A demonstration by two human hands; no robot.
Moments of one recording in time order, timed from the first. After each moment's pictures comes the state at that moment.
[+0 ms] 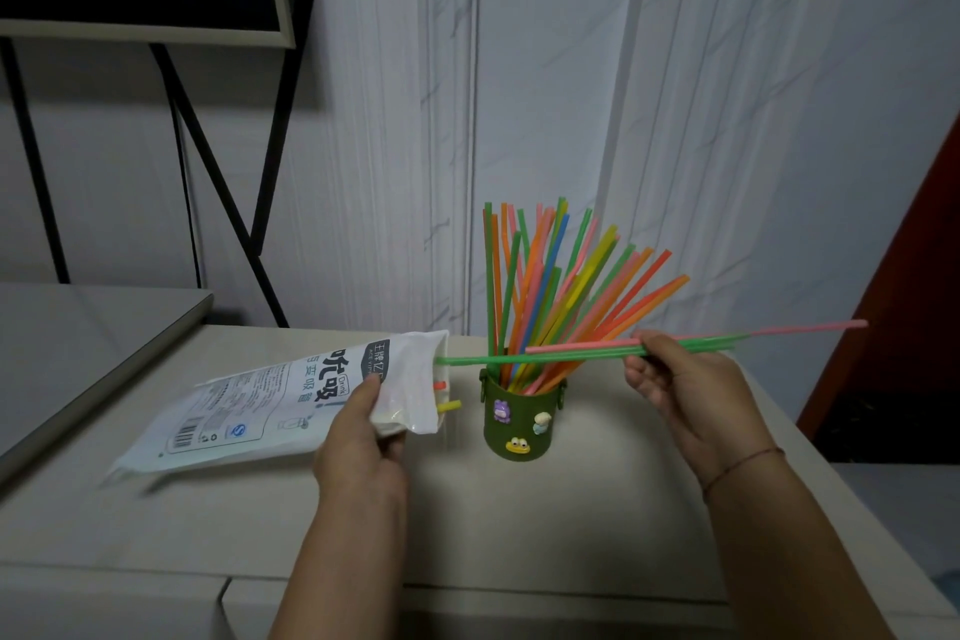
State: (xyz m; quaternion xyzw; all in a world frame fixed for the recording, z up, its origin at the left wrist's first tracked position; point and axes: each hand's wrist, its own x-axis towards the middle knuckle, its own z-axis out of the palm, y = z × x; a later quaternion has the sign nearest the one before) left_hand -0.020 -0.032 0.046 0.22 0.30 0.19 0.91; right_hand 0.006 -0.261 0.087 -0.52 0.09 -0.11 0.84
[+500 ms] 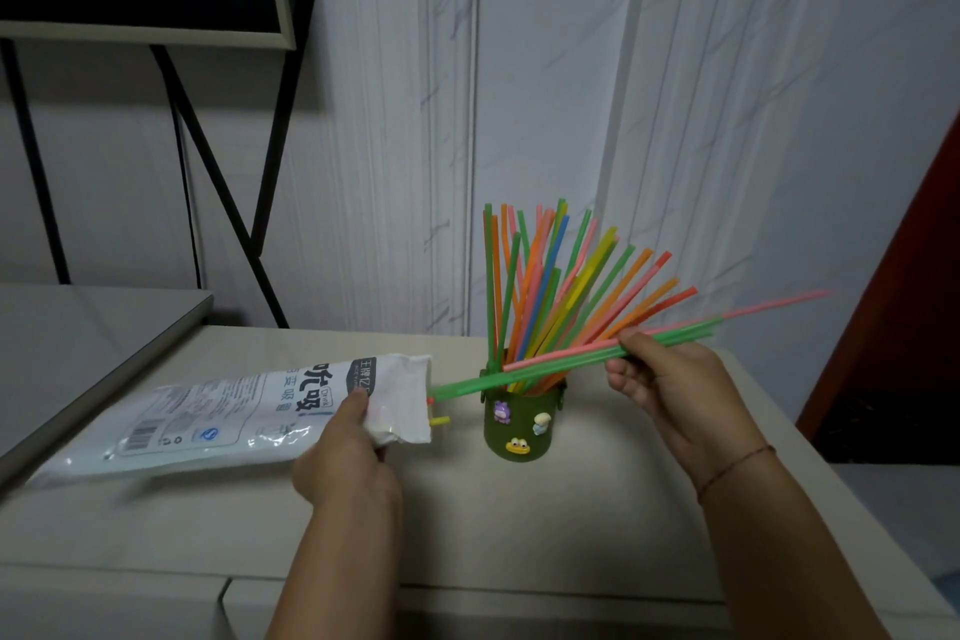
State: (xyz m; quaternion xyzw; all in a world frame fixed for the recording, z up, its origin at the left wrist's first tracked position) left_hand -0.023 -0.028 0.042 0.24 0.35 0.26 0.87; right_hand 0.001 -0.254 0.090 -0.58 0.04 -0.08 0.81
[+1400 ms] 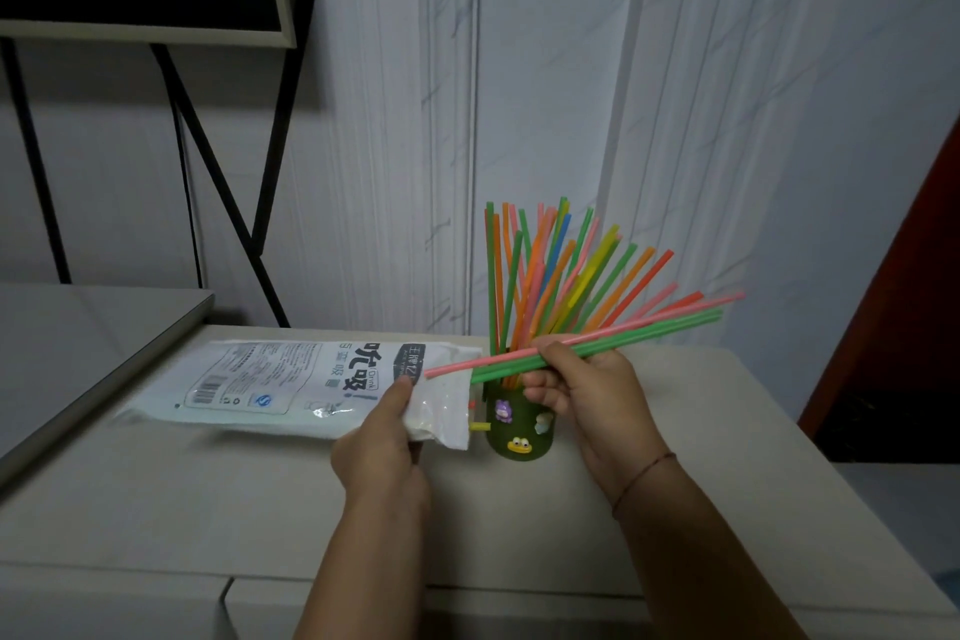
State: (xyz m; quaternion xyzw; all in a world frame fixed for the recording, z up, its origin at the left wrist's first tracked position) left_hand -0.025 -0.048 0.045 0.29 0.29 0.22 0.89; right_hand -0.006 -0.193 0.079 -0.59 0.01 -0.03 0.80
